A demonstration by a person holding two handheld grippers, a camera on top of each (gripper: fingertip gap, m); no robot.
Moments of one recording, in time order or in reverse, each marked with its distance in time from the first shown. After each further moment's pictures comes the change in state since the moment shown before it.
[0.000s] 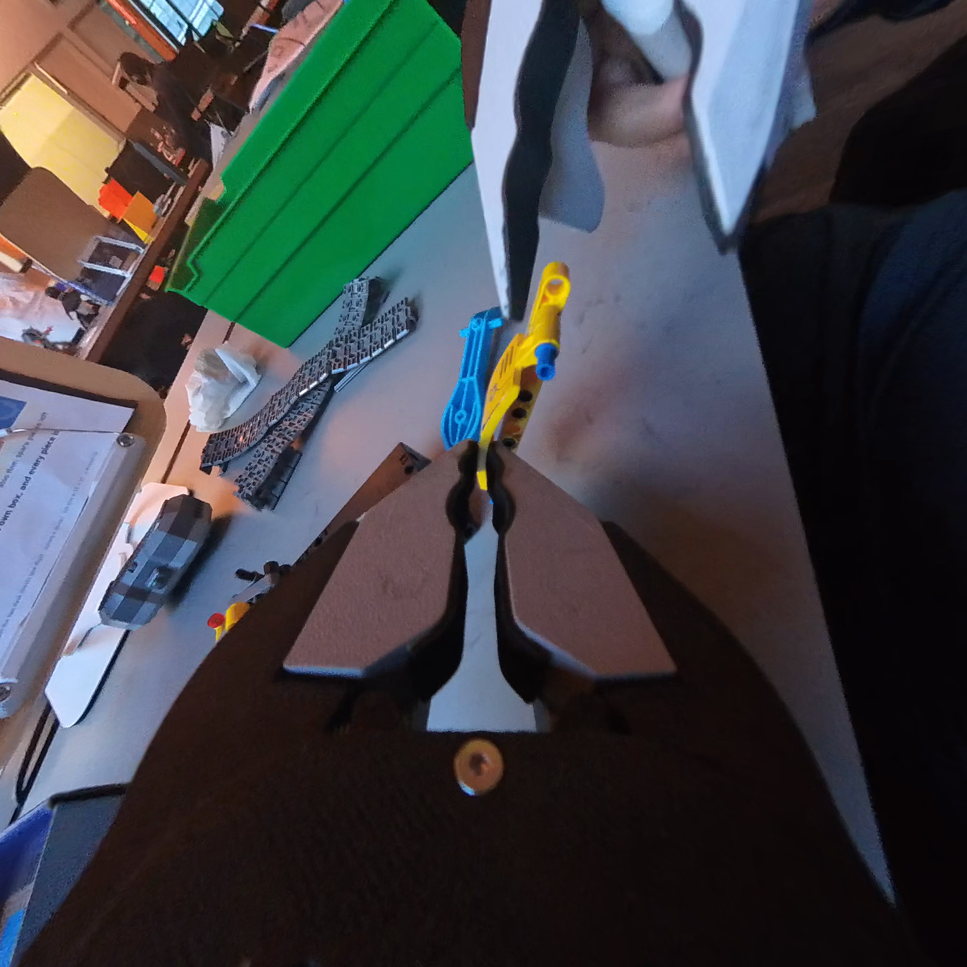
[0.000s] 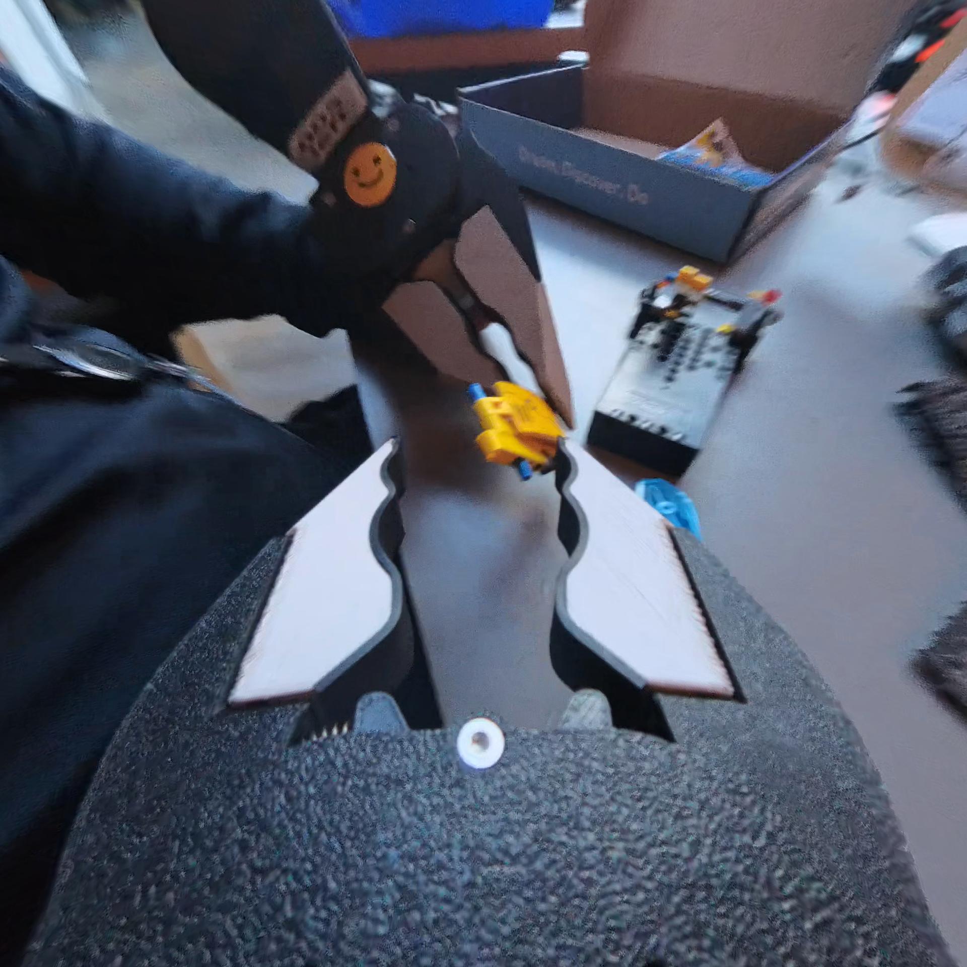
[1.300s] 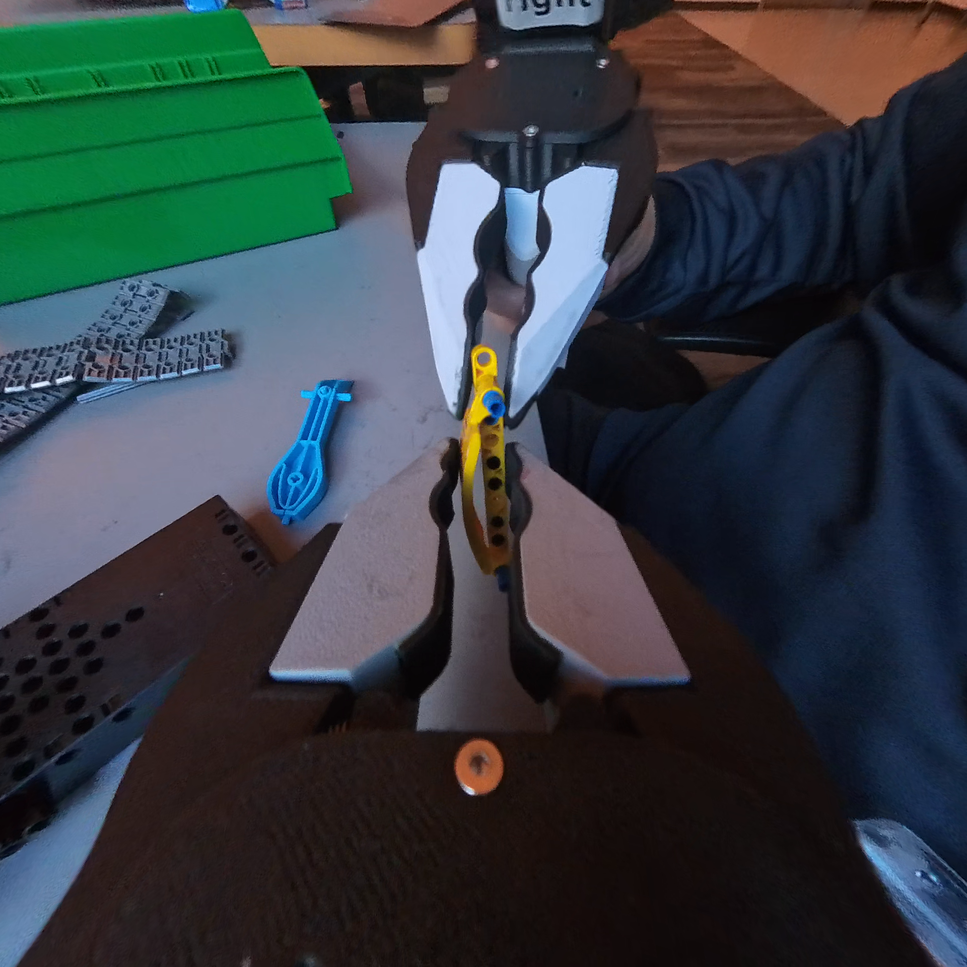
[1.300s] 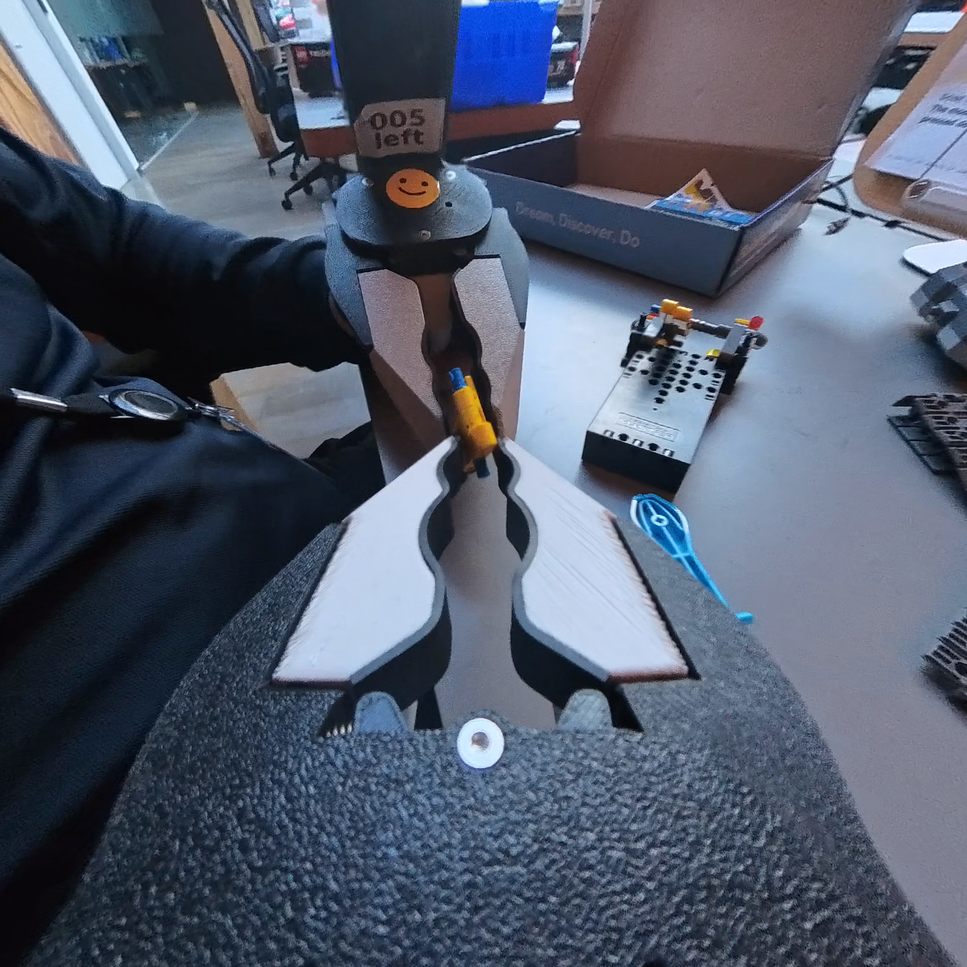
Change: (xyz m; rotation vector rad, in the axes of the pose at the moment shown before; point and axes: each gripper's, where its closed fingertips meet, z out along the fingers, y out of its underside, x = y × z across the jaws) left arm 0.036 -0.047 -0.014 0.163 0.425 -0.466; right arm 0.004 -0.012 -0.009 0.084 -0.016 0.026
